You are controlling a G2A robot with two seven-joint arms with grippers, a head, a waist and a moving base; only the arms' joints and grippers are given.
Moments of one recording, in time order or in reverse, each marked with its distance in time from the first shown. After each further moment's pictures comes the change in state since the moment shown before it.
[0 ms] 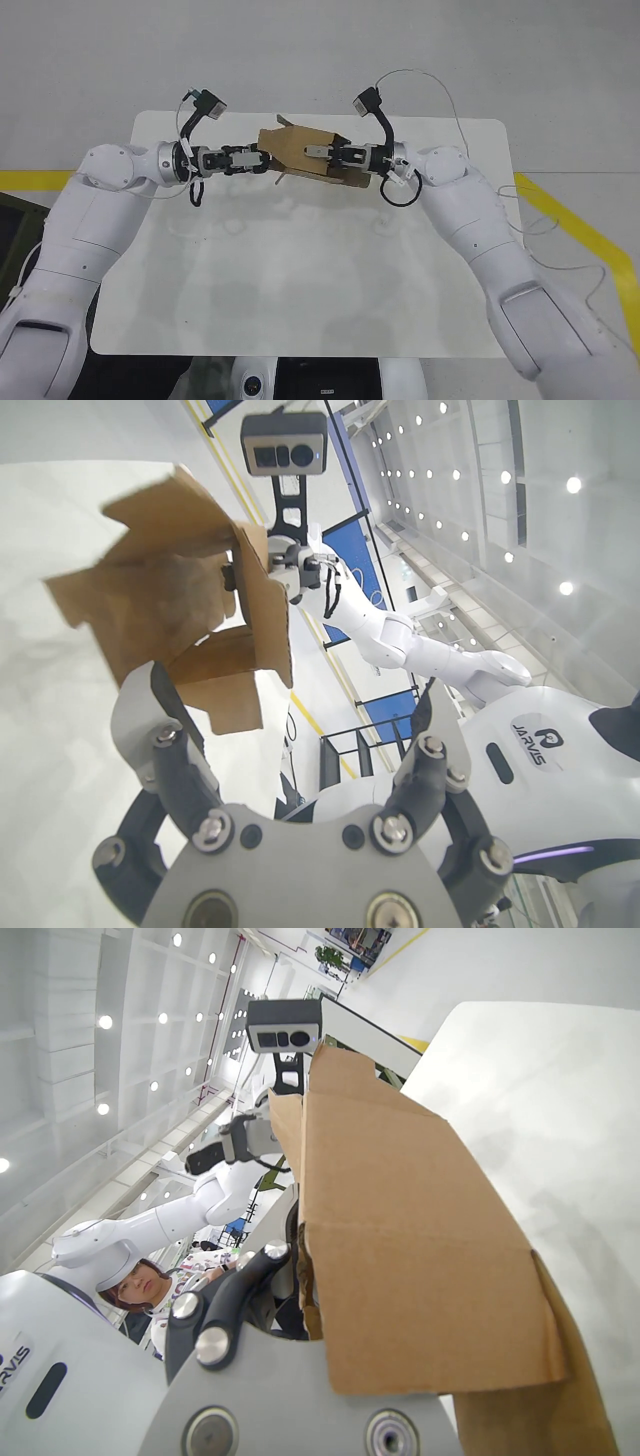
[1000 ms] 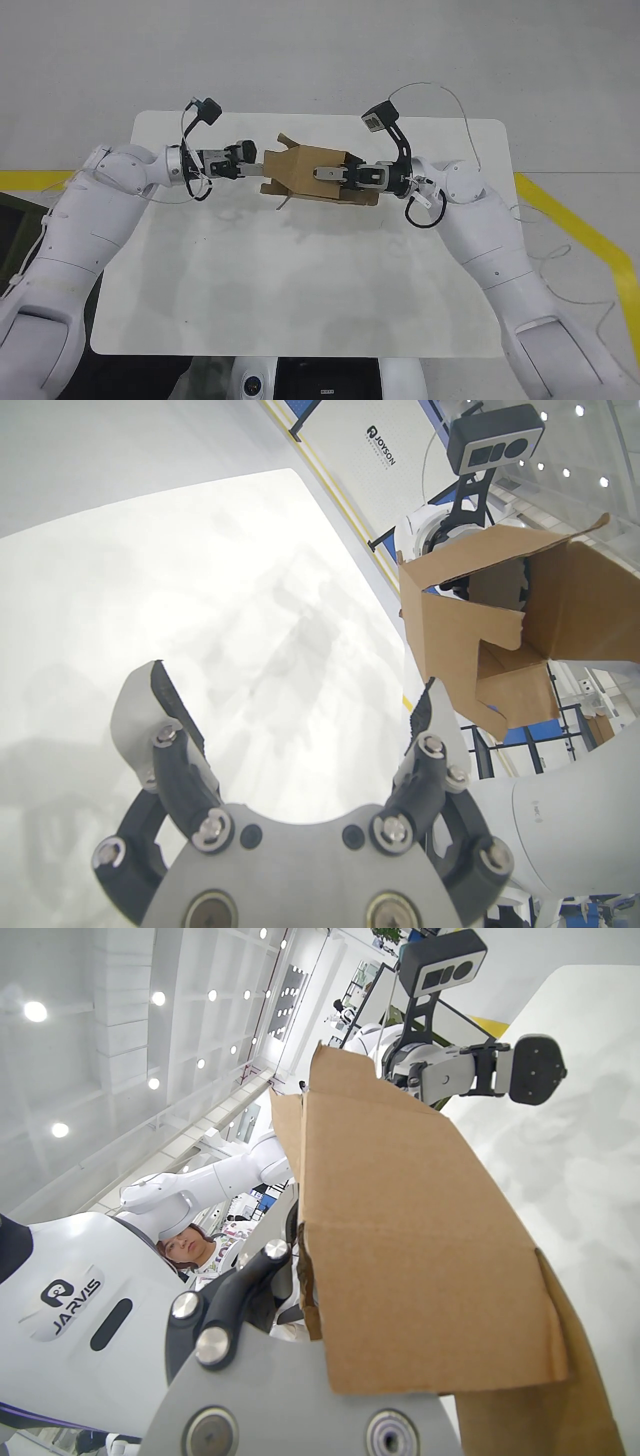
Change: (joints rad) left arm -0.084 0.002 0.166 0.149 0.357 -0.262 0.263; right arm -0.166 0.081 0.087 -0.336 0.097 0.093 0.100
